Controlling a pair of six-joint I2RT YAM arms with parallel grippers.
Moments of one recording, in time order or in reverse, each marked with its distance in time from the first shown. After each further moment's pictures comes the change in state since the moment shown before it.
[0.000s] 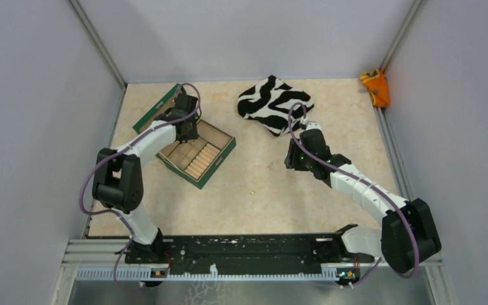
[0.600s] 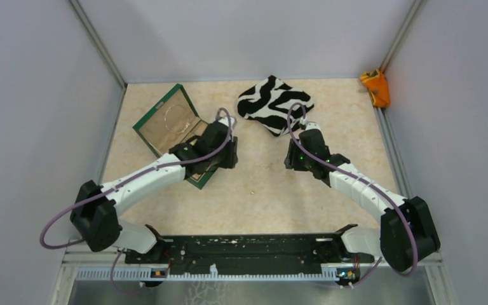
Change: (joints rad) left arm -0.415 -0.351 -0.180 0.037 0.132 -0.085; right arm 0.000 0.015 0.000 0.005 -0.004 0.003
